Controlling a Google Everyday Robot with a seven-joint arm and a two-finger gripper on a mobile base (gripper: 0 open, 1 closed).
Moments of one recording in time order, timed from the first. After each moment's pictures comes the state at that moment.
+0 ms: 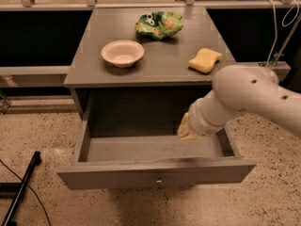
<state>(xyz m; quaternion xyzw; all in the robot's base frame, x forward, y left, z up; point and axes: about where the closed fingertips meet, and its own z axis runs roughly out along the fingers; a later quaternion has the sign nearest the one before) 0.508 -0.104 0.723 -0.74 0.64 0.03 0.21</state>
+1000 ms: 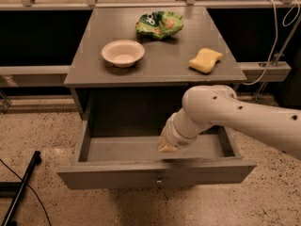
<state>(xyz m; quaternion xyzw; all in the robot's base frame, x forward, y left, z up) 0.505 -0.039 0.660 -0.70 0.68 0.09 0.19</state>
